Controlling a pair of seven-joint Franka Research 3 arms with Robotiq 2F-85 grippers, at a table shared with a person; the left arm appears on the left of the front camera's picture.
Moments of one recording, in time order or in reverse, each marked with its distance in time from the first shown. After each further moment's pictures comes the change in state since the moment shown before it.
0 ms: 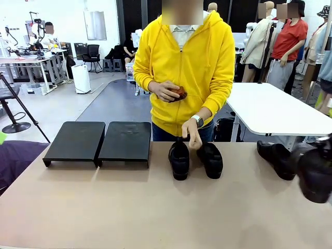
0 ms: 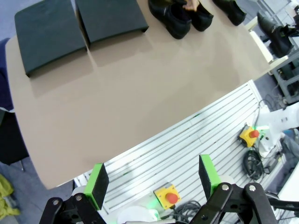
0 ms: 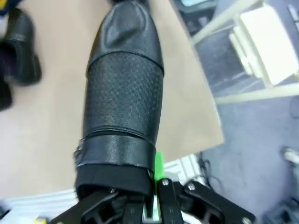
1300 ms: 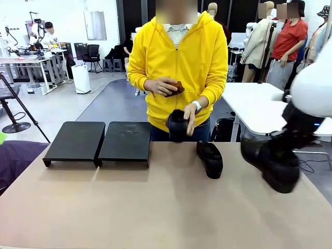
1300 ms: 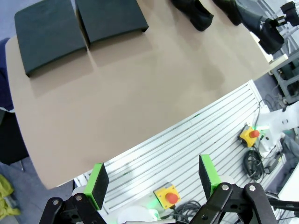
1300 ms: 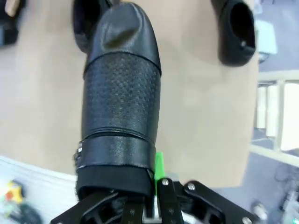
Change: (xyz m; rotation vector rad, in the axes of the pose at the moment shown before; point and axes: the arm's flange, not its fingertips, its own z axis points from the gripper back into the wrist) left arm 0.000 0.000 0.000 0.000 0.000 0.000; right arm 0.006 0.109 -0.008 0.078 -0.025 0.395
